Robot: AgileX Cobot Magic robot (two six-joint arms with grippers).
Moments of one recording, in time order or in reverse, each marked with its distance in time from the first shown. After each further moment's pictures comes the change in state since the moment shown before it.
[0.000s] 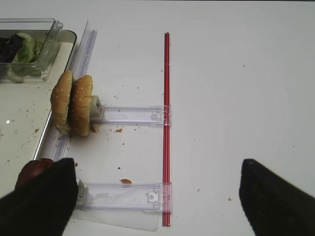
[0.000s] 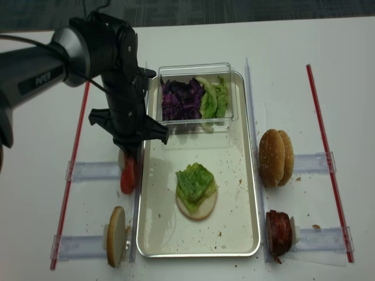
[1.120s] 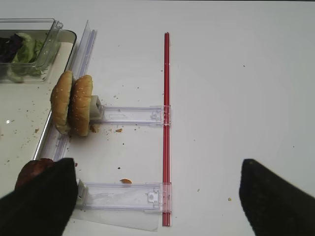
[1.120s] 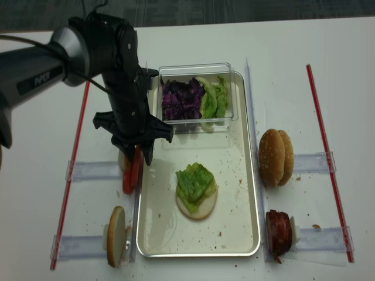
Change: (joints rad) left arm 0.000 -0.004 0.000 -0.065 -0.004 0.013; right arm 0.000 0.000 0.000 0.000 0.000 0.000
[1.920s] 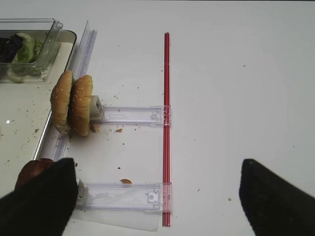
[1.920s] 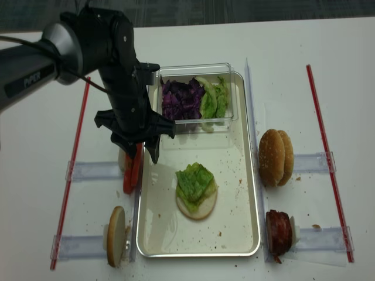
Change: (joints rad) left arm 0.000 -0.039 0.003 -0.067 0.007 0.031; right arm 0.000 0.000 0.000 0.000 0.000 0.004
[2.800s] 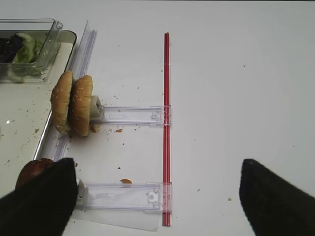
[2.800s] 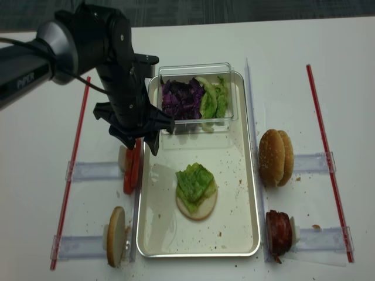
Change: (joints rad) left arm 0.000 -0.027 0.004 0.032 -0.049 0.014; right arm 0.000 0.000 0.000 0.000 0.000 0.000
